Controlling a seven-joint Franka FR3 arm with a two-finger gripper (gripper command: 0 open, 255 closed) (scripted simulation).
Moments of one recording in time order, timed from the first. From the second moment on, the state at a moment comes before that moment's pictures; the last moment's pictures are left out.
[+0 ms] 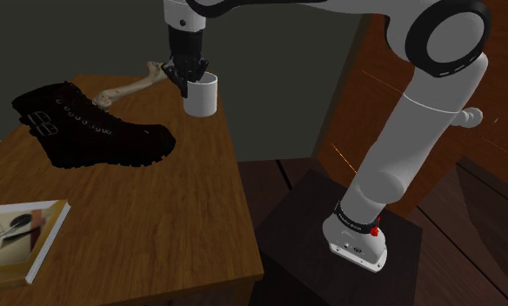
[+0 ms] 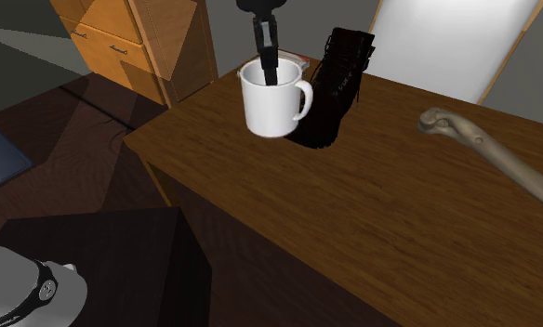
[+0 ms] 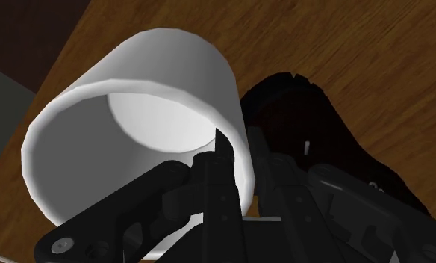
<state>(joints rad) 0.06 -0.01 0.38 -1.71 -0.05 1.79 0.46</state>
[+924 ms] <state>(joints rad) 0.26 0.13 0.55 -1.55 -0.16 1.73 0.83</state>
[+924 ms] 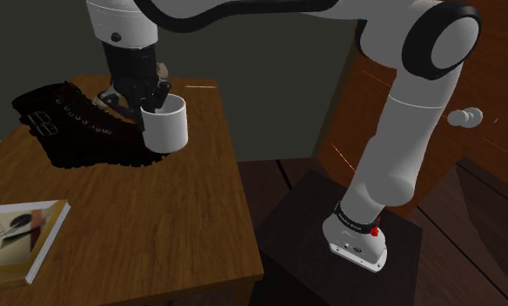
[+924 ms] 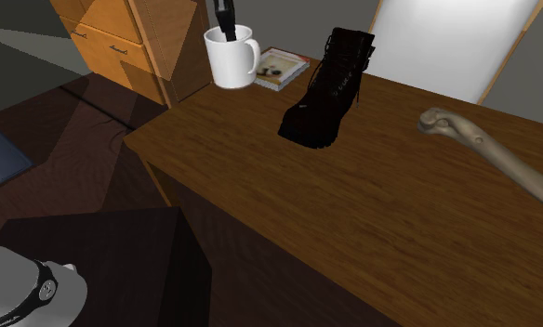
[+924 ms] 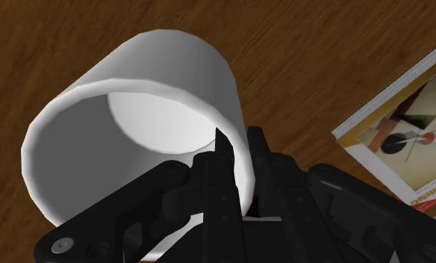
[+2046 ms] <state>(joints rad) 0.71 0.61 0.59 -0.90 -0.43 1.47 1.16</state>
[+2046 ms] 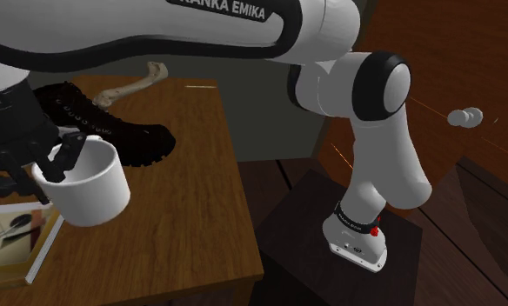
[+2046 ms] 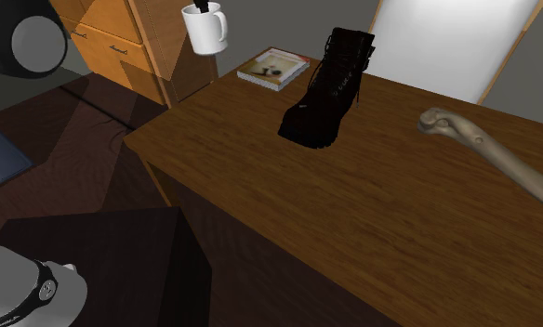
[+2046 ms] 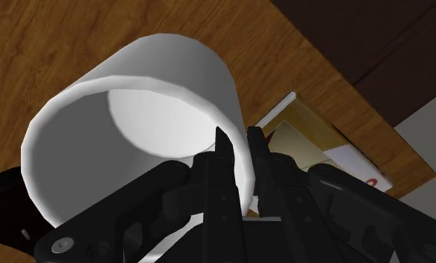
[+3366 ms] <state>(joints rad) 0.61 0.55 0.60 -1.29 -0.41 1.77 1.22</state>
